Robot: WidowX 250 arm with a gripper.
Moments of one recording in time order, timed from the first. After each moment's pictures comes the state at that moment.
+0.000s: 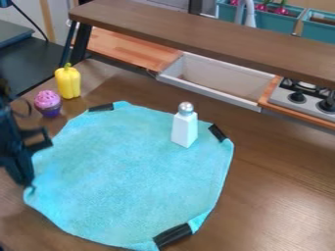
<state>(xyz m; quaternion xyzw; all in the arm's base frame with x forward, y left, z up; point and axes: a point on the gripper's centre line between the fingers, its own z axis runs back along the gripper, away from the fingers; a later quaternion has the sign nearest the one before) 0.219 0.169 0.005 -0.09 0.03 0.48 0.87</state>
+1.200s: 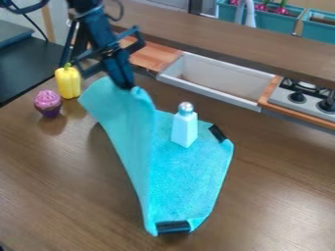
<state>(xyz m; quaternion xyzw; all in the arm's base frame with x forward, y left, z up) 0.355 0.078 0.116 -0.20 0.01 0.51 0.84</state>
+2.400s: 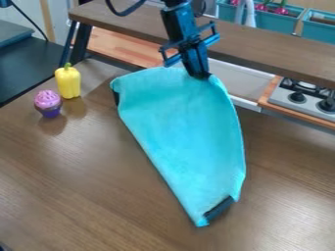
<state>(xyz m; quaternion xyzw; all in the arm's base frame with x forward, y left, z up) 0.454 0.008 0.108 -0.19 0.03 0.51 0.84</state>
